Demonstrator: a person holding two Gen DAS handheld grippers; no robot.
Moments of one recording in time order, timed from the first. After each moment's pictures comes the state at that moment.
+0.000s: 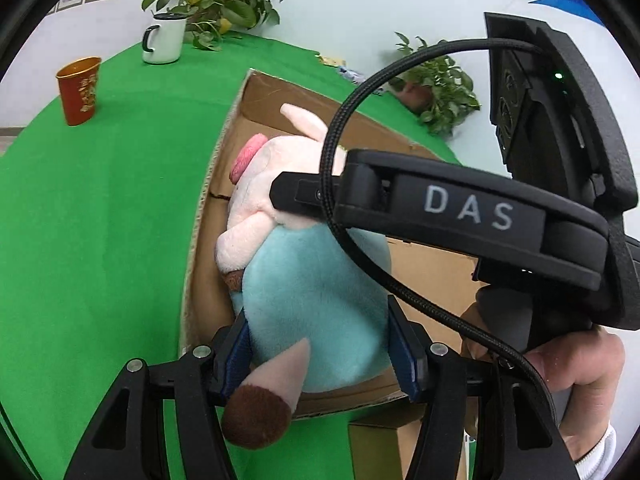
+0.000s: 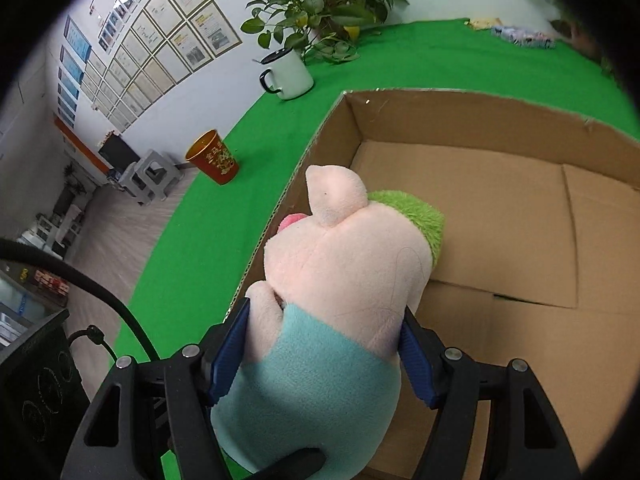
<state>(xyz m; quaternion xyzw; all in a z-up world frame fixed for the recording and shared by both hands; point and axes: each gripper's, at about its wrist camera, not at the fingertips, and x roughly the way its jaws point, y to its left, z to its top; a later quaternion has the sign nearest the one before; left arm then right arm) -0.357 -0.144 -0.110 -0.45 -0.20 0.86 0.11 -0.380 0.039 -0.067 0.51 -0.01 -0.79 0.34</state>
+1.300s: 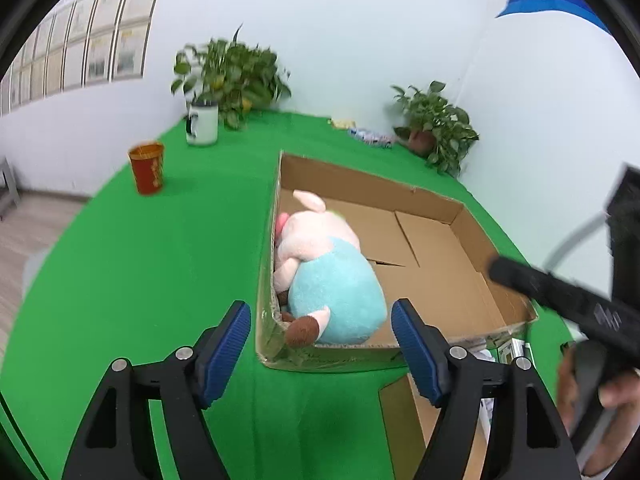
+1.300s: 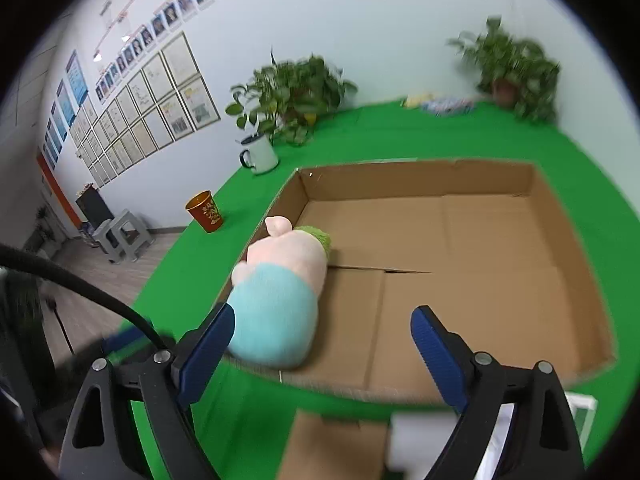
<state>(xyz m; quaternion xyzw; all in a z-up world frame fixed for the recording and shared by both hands) -0.193 -0.127 -0.012 -0.34 -0.12 0.93 0.05 -0.249 0.150 0.006 0.37 -0.03 -0.89 0.26</state>
